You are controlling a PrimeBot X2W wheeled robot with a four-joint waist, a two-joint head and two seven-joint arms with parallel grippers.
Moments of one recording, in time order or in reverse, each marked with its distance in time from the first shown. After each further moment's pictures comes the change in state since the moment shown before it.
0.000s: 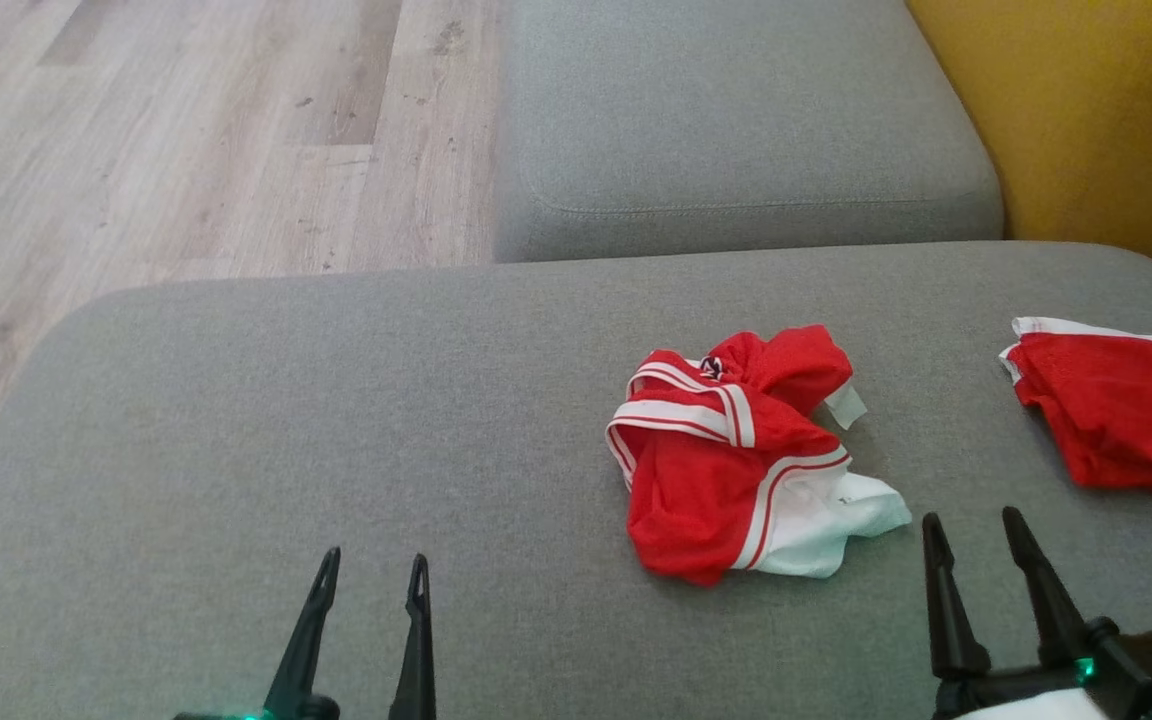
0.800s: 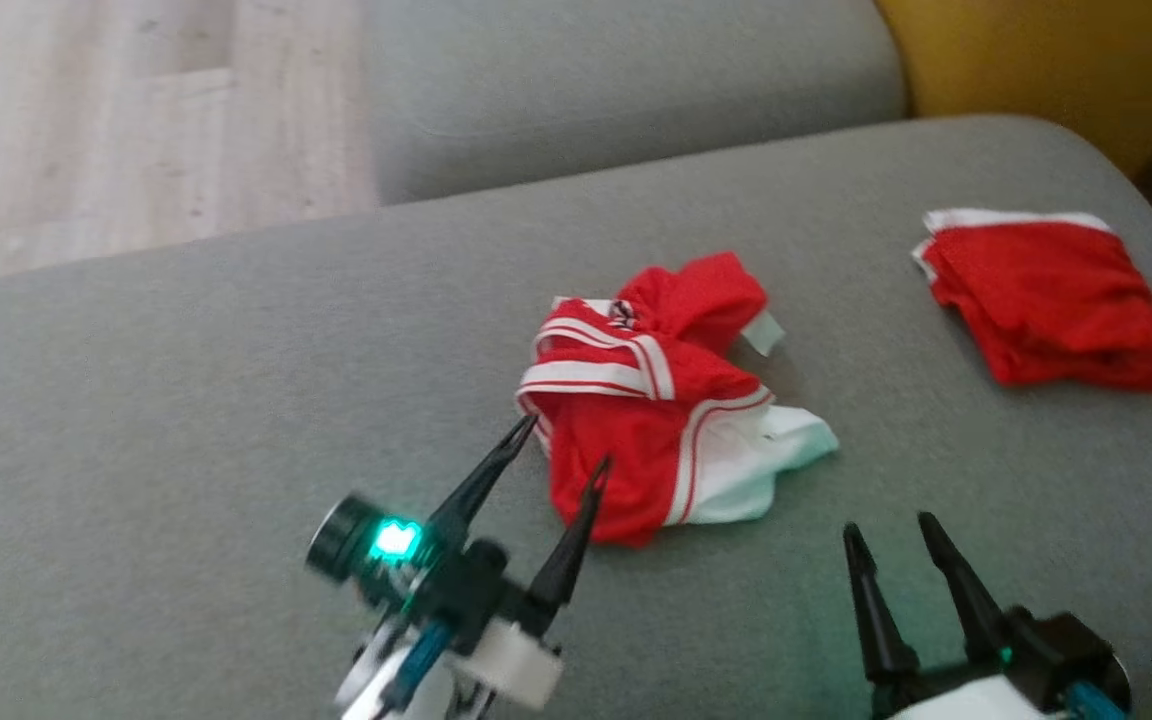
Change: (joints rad) left arm -0.365 -0.028 -0.193 0.257 0.083 -0.175 0.000; right arm -0.041 -0.003 0.103 0.105 0.011 0.000 0.000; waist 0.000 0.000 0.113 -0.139
